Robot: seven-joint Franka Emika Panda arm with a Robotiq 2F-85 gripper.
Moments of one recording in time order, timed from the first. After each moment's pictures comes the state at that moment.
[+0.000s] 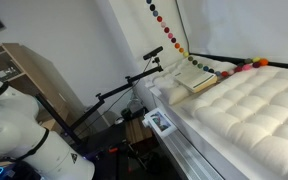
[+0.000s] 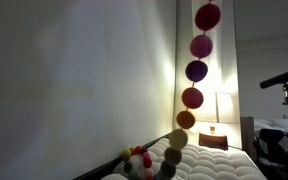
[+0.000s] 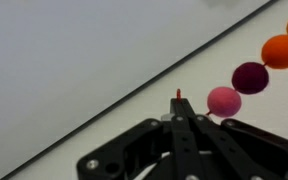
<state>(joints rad) 0.37 -0.16 0.23 -1.75 -0.28 3.04 -0.70</state>
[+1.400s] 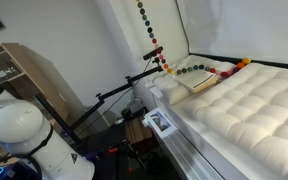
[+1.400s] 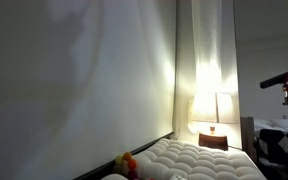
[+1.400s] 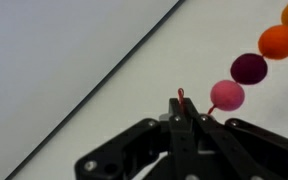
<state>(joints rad) 0.86 -0.16 -0.18 -1.84 0.73 2.96 -1.62</state>
